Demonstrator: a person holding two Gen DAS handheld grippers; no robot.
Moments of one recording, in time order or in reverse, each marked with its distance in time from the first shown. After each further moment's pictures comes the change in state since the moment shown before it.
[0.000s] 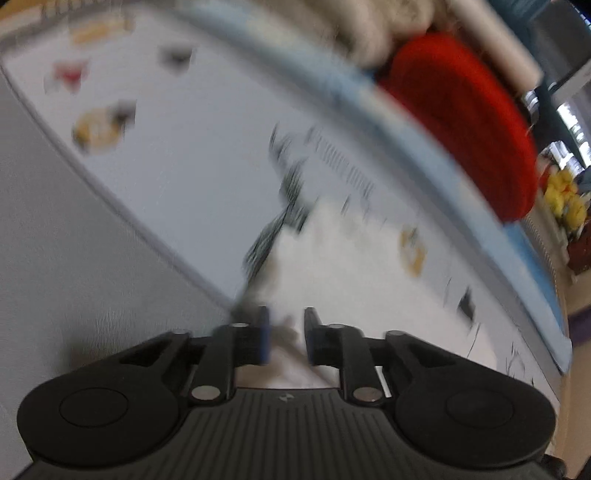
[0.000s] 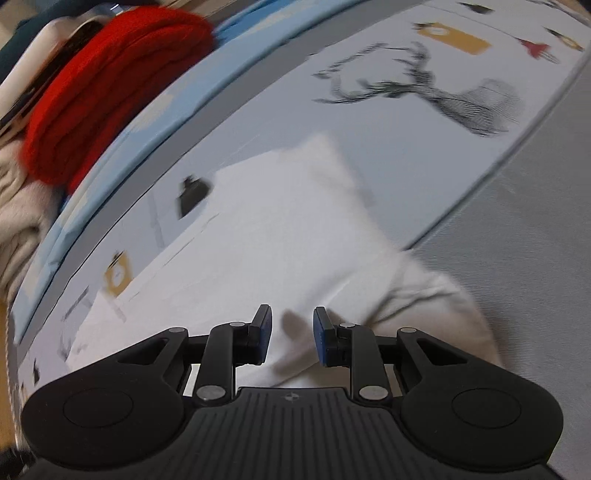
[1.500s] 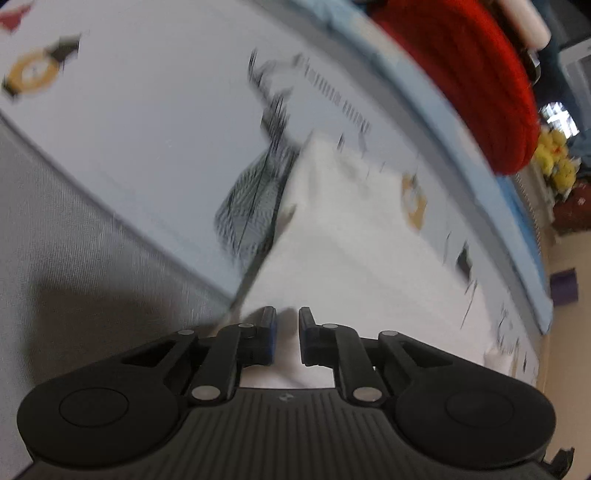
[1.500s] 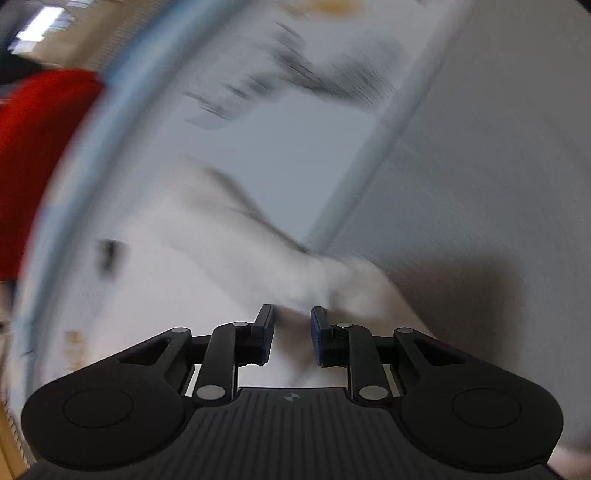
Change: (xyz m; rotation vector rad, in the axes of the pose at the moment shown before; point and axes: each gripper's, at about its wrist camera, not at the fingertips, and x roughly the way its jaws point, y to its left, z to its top) left arm 0.042 0.001 0.027 0.065 0.149 -0.107; right arm 0.015 -0.060 0.006 0.330 0.026 -0.144
